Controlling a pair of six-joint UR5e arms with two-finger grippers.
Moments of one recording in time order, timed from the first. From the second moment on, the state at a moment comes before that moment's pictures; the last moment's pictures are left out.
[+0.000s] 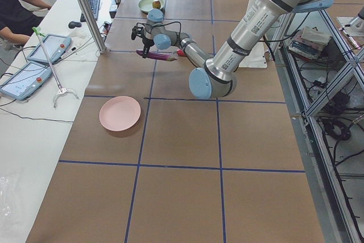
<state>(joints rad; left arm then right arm) -0.94 -2.25 -1.33 -1.98 -1.85 -1.01 1.13 -1.40 1.89 -1.29 2.40 1.25</state>
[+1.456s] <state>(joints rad) -1.18 -2.32 -0.89 -2.11 -1.98 -0.94 0.41 -0.94 1.83 -1.61 1.74 1.93</state>
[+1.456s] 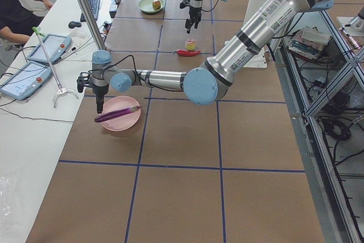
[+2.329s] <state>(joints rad) -1.18 -2.31 -0.96 -2.09 -2.00 -0.94 0.37 -0.91 1.69 -1.58 1.70 1.94</state>
